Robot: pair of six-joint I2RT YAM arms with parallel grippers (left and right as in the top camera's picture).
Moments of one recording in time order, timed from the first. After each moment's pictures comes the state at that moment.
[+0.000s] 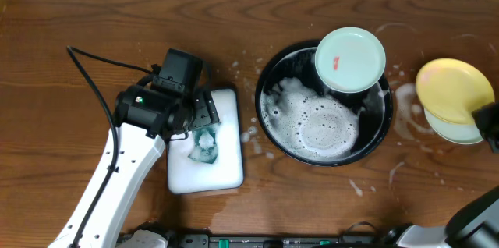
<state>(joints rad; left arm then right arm) -0.33 1.31 1.25 -1.18 -0.08 -0.61 -0.79 1.63 1.02 -0.46 -0.21 0.45</state>
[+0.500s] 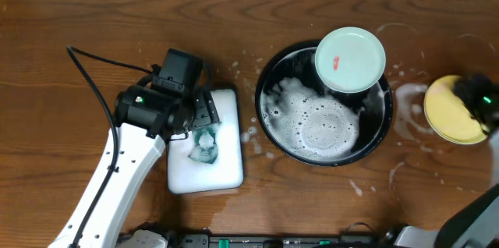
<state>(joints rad) -0.33 1.31 1.25 -1.18 -0.08 -0.61 -0.55 1.49 1.02 -0.35 -0.36 0.28</state>
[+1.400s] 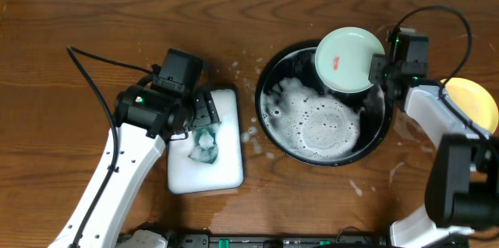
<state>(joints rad) -0.33 1.31 1.25 -1.18 -0.08 -0.61 -0.04 1.80 1.03 -0.09 0.10 0.06</state>
